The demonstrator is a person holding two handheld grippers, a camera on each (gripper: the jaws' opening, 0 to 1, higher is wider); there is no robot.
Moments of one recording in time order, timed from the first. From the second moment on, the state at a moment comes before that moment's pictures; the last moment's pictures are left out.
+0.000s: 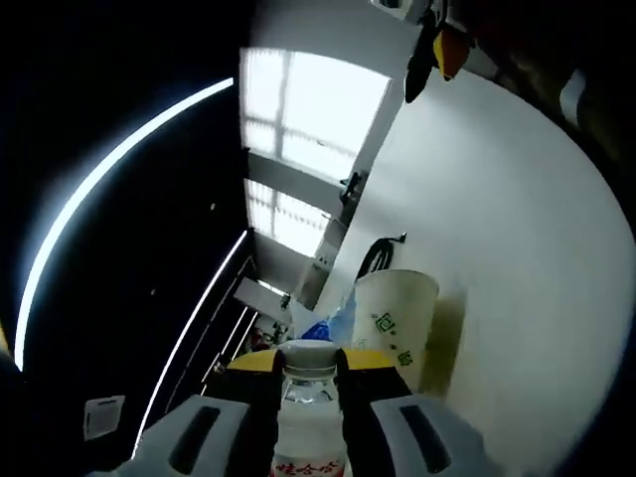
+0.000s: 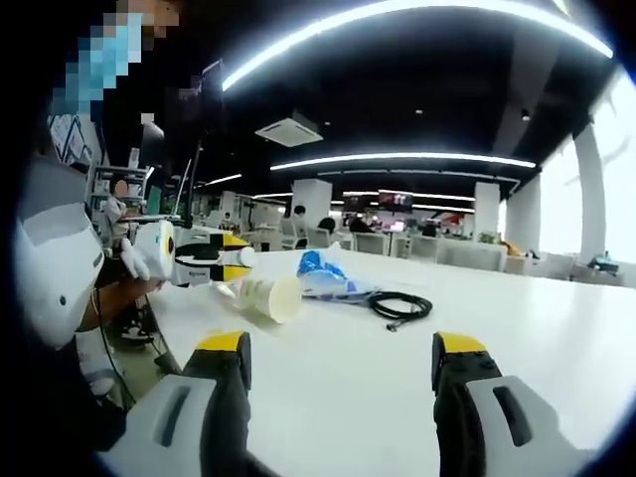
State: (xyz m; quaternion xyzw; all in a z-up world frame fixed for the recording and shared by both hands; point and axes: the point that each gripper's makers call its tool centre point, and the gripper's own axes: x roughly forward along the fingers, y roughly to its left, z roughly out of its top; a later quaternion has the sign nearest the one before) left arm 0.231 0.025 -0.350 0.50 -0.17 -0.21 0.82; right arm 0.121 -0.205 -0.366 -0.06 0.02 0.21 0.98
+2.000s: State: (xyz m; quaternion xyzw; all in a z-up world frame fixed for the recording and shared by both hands) left arm 0.282 0.196 -0.271 0.00 -0.17 -0.14 0.98; right arm 0.134 -0.124 -0.388 -0.05 0.04 0.31 0.95
